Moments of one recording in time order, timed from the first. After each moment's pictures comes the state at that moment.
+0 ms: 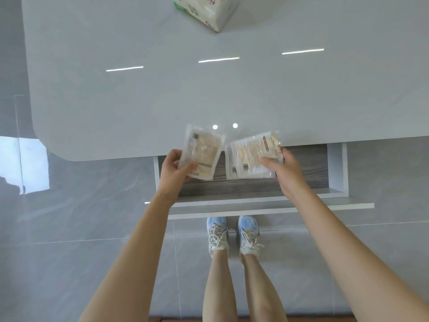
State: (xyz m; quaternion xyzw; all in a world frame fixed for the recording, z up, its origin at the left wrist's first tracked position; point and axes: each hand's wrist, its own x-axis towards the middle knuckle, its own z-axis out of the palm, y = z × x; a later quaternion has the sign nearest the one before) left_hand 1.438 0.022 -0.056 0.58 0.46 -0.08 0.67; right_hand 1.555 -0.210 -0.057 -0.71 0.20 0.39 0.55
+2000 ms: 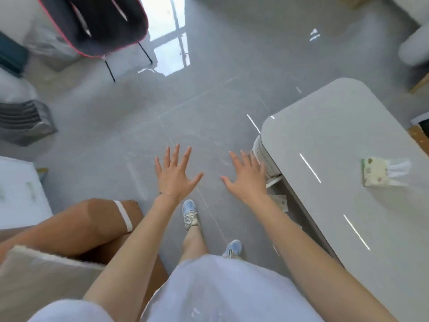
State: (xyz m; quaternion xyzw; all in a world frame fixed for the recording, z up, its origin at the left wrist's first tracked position) left_hand 1.017 0.057 0.269 0.70 0.70 -0.04 0.16; right_hand 1.215 0.048 0.296 -0.69 -0.67 0.24 -0.08
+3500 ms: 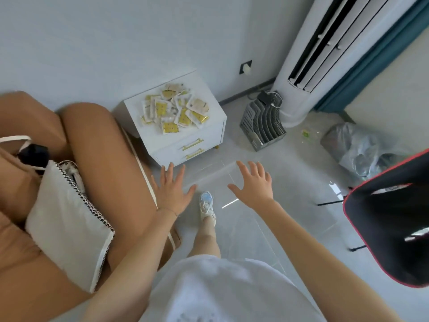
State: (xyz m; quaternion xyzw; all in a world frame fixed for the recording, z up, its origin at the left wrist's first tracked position) left_hand 0.380 0.142 0.254 -0.07 0.97 0.15 0.18; right_hand 0.364 0.371 0.291 -0.01 -0.97 0.11 -0.24
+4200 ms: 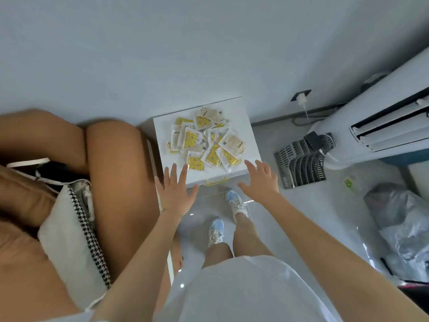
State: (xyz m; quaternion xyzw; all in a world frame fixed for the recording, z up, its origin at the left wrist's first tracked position) left_hand 0.133 0.079 0.219 -0.21 0.95 0.11 0.20; right_hand 0.035 0.300 0.231 0.11 -0.93 0.05 -0.34
